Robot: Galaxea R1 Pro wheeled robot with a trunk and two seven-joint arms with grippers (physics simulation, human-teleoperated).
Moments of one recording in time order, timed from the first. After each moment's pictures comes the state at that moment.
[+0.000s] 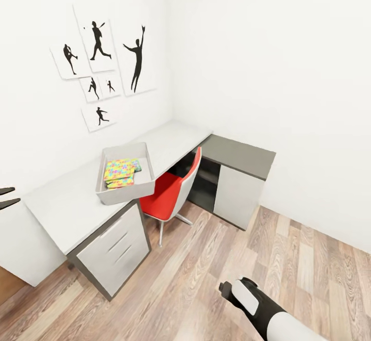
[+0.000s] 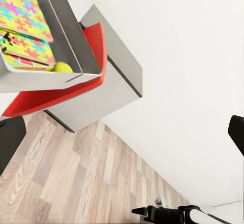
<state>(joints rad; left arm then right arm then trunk) -1.10 0.95 -0.48 -0.20 0.83 0.63 -1.57 -0.60 0.05 0.40 -0.40 -0.99 0.30 -0.47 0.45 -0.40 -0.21</state>
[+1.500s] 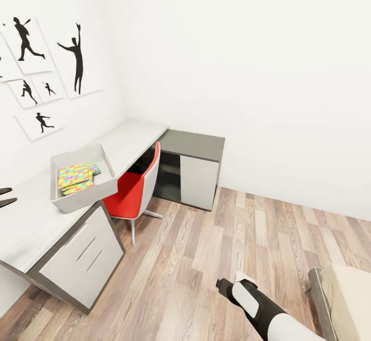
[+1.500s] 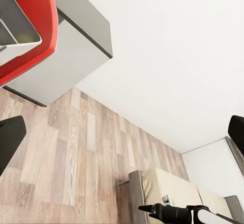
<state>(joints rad) -1.10 0.96 -0.48 -0.20 0.84 0.60 -1.57 -0.59 0.04 0.41 -0.40 -0.96 0.26 -0.35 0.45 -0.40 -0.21</state>
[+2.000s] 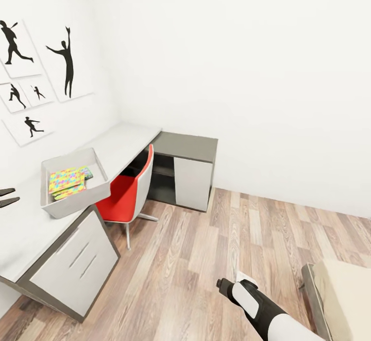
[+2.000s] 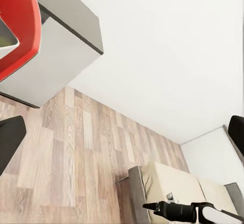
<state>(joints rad) -1.10 0.95 -0.48 -0.20 0.83 0.56 -1.57 -0.59 0.04 0.41 -0.39 -0.95 0.24 -0.35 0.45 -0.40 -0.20</state>
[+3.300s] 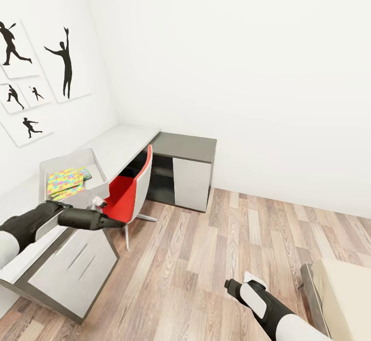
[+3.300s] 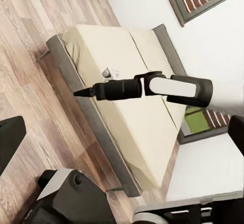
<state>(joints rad) -1.06 0.55 -0.95 -0.56 0.83 0.56 -1.49 -0.59 0.00 0.42 -0.39 -0.96 0.24 -0.35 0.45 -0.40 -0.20</state>
